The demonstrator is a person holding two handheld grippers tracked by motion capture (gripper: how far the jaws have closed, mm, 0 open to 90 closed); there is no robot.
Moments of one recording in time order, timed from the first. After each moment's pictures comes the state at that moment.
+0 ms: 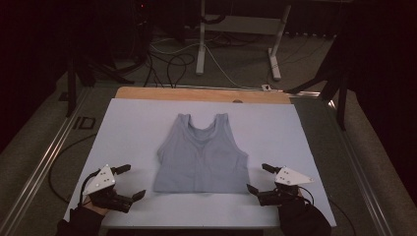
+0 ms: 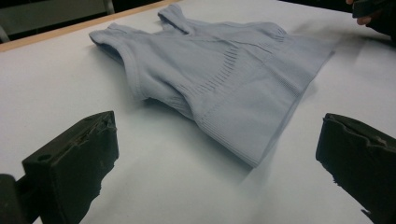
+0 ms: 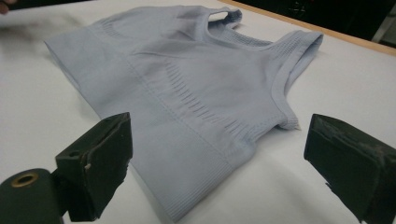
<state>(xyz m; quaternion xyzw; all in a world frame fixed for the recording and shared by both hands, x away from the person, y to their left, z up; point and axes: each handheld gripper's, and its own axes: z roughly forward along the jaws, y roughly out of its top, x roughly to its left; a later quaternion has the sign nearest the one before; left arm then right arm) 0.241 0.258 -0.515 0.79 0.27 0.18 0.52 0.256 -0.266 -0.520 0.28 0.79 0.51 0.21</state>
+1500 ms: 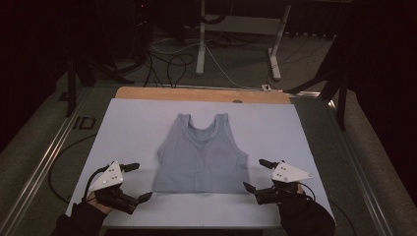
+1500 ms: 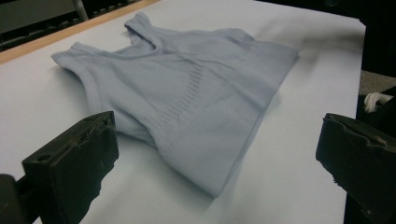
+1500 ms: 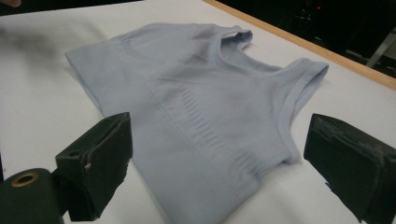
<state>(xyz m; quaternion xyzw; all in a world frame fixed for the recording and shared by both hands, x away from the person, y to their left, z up) 0.239 0.232 -0.478 0.82 0.22 0.15 0.51 0.252 -0.248 -0.478 0.25 0.80 0.50 0.22</state>
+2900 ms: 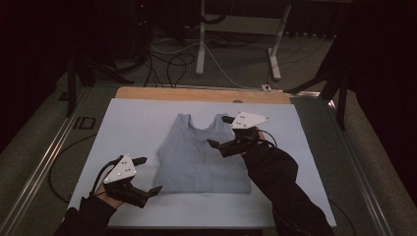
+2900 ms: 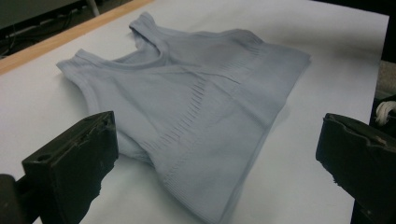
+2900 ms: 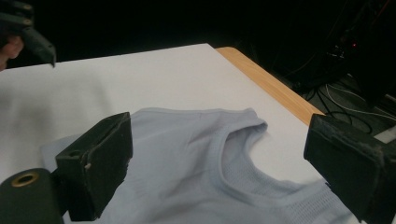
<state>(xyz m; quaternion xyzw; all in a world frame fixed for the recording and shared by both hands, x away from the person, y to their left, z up) 0.245 0.200 -0.459 0.83 0.25 0.17 0.46 0.361 -0.148 -0.413 0.18 0.81 0.52 0.20</state>
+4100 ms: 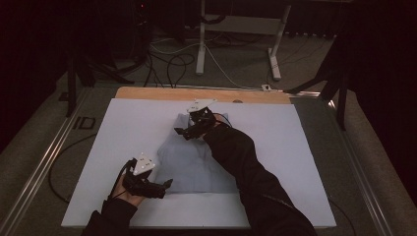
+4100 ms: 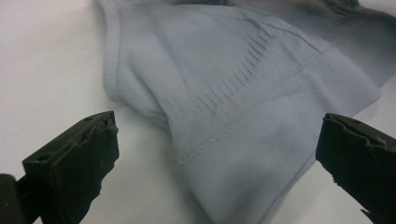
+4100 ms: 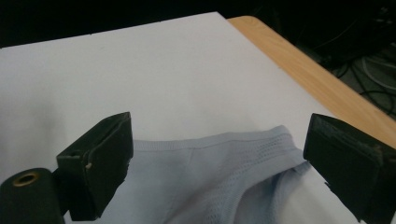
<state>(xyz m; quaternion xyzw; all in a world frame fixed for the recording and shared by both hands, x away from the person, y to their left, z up) 0.267 0.168 -0.502 0.82 0.38 0.19 0.38 0.456 -0.043 -0.462 0.18 0.85 0.47 0.15</state>
